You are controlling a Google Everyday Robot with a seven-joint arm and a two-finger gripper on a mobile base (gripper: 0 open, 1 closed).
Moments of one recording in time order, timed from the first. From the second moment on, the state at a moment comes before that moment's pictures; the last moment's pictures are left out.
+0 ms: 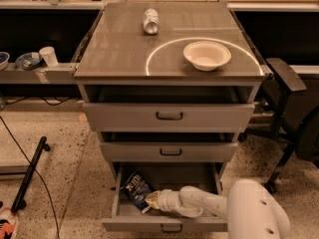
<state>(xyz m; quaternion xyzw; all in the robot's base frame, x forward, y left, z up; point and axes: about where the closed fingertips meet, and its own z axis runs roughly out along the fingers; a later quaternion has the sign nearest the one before) 0.566 0.044 0.130 -0.45 0.77 0.28 0.35</state>
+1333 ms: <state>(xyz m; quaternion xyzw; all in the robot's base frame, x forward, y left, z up) 0.570 0.042 0.137 -0.44 0.77 0.28 0.37</state>
